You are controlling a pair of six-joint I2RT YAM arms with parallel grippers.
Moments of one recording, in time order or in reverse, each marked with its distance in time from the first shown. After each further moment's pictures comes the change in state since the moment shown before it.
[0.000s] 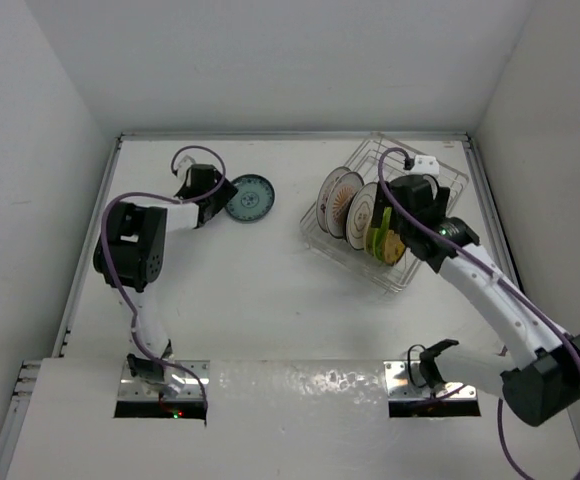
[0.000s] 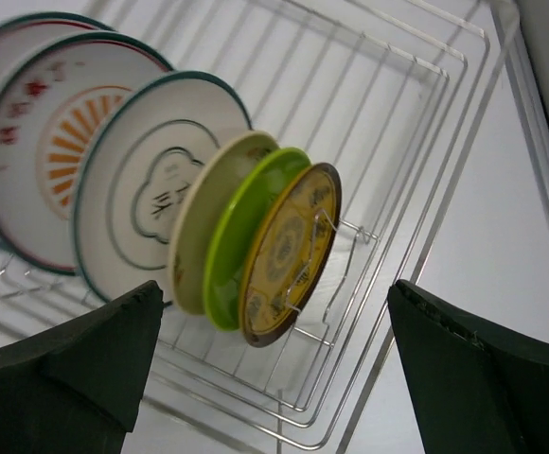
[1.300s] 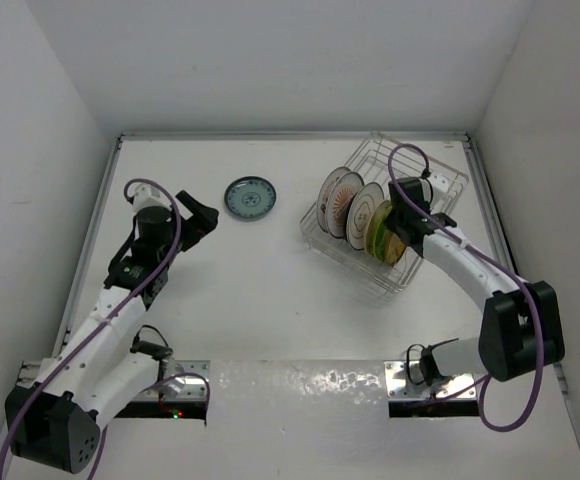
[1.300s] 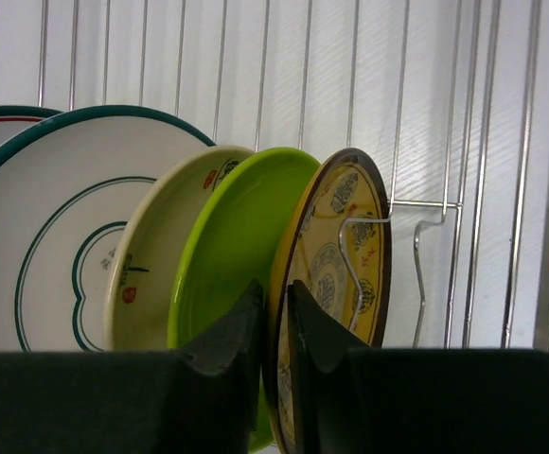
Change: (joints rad) left arm -0.063 -1.080 -0.434 -0.428 0.018 0.100; right arm -0.213 0.288 -0.111 0.224 -0.124 0.416
